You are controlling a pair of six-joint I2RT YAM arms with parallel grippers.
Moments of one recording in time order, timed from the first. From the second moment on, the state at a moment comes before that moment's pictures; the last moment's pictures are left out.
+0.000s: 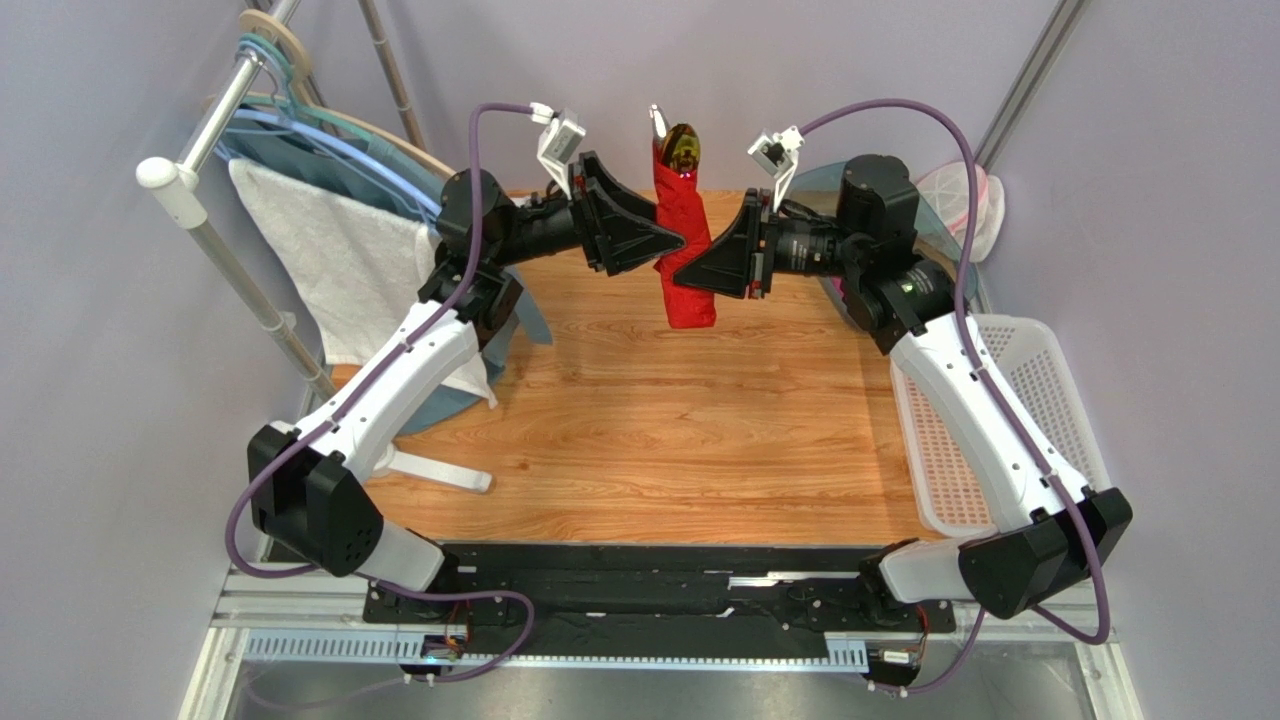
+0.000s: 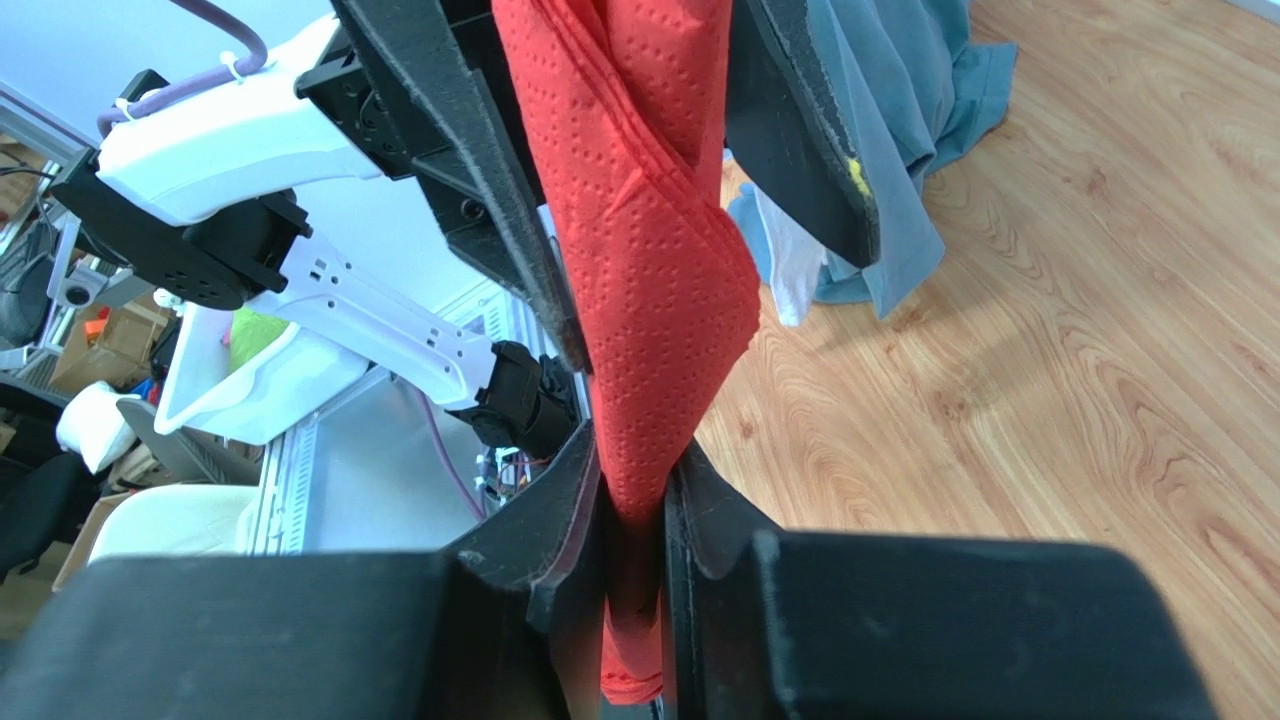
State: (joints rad) left arm -0.46 1.45 1.36 0.42 0.91 -0.62; right arm 0.41 1.35 1.50 -0.28 -0.96 0.40
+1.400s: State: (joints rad) left arm -0.50 1.51 1.33 0.58 0.92 -0.80; right arm 0.40 1.35 1.55 -0.38 -0.91 0.29
